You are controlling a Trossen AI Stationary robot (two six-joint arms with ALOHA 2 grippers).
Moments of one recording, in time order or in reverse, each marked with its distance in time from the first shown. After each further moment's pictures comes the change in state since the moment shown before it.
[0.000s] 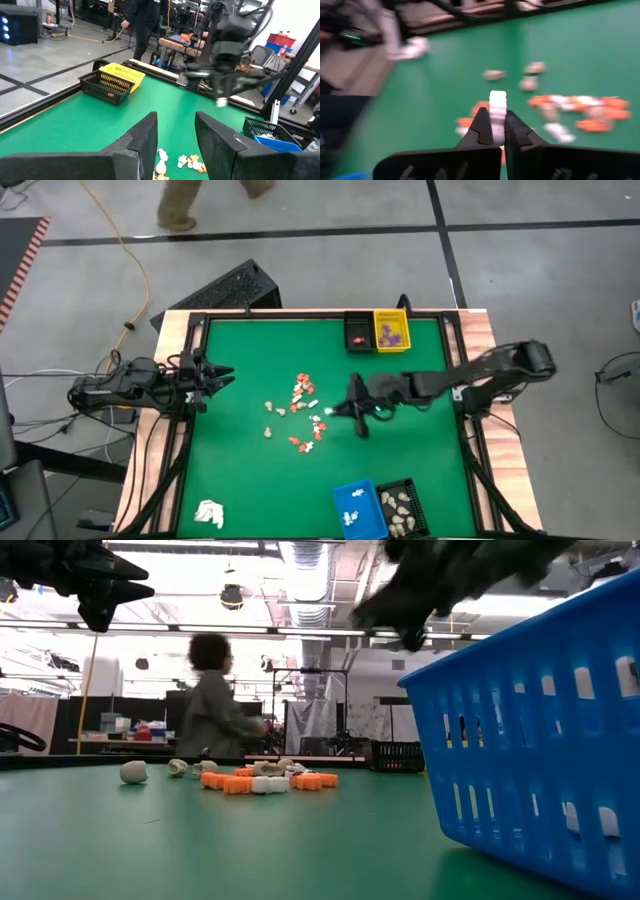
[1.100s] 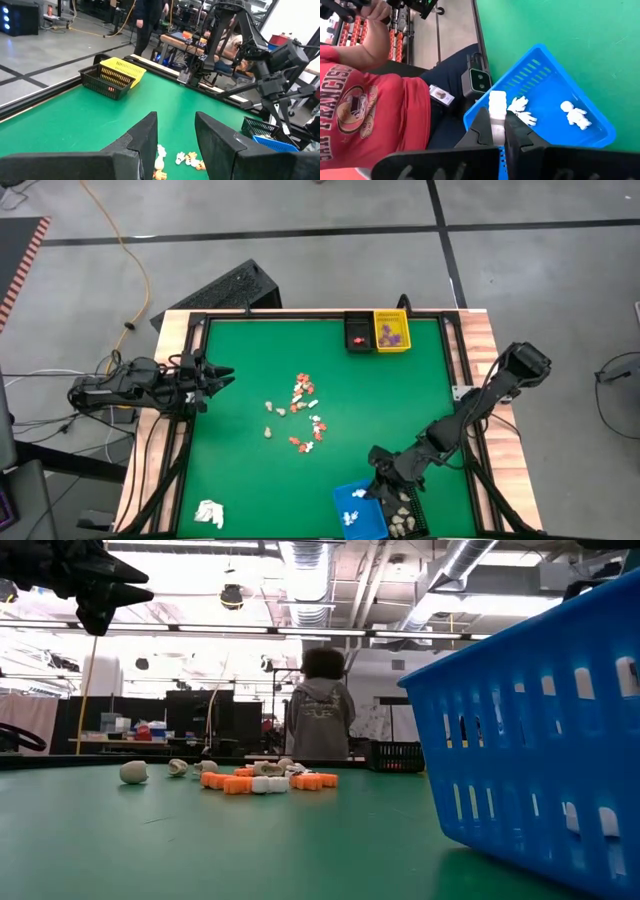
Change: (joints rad) left arm 0.000 0.000 0.000 -0.020 -0.004 -0.045; right arm 0.547 0.075 0.001 -0.024 0.085 0.859
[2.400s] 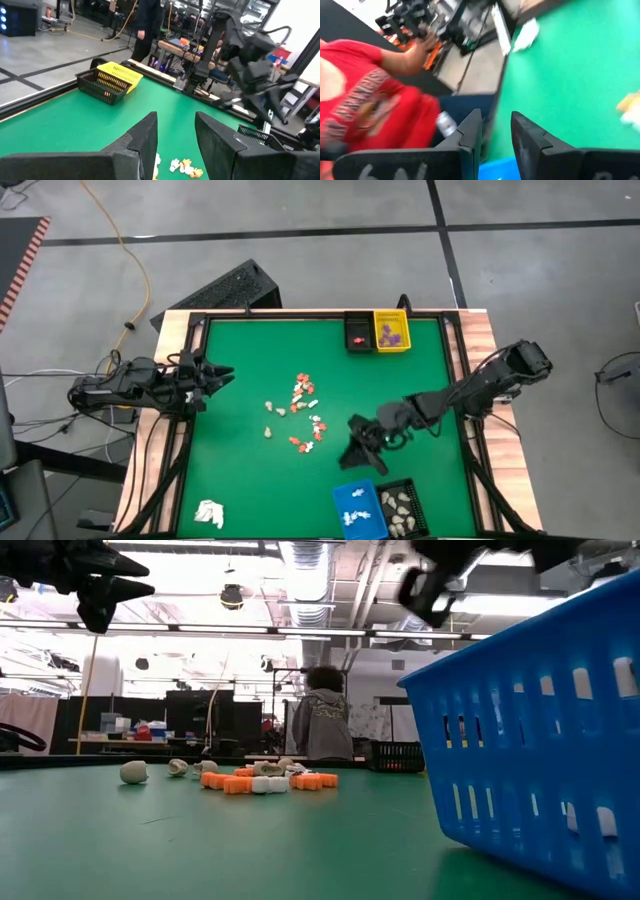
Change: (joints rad) left arm 0.000 0.000 0.000 0.034 0.000 -0.023; right arm -0.357 -0.017 0.000 0.248 -0.313 -0.489
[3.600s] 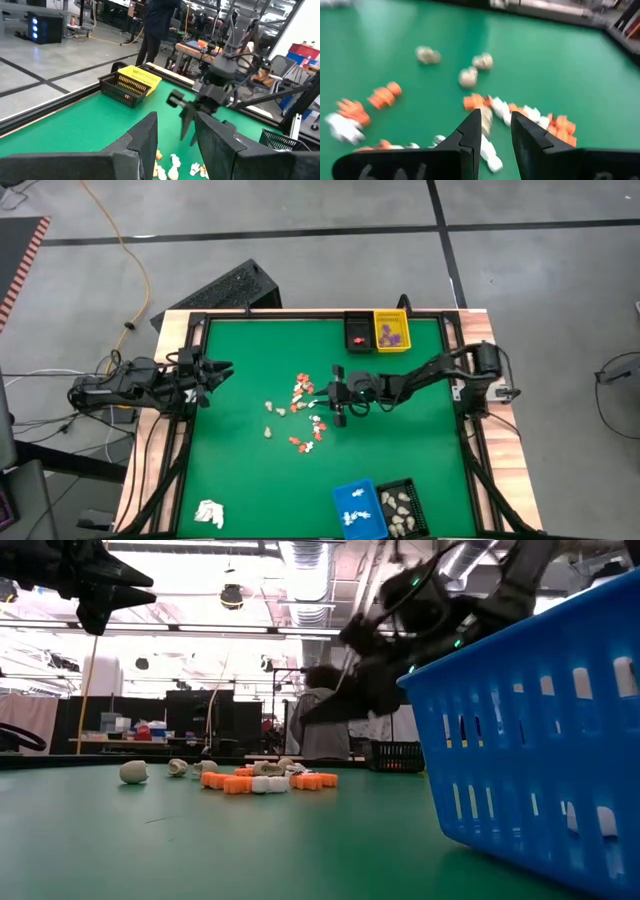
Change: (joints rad) left arm 0.000 0.002 0.000 -0.014 -0.098 0.043; right arm -0.347 0.366 -0.020 0.278 0.261 -0.776
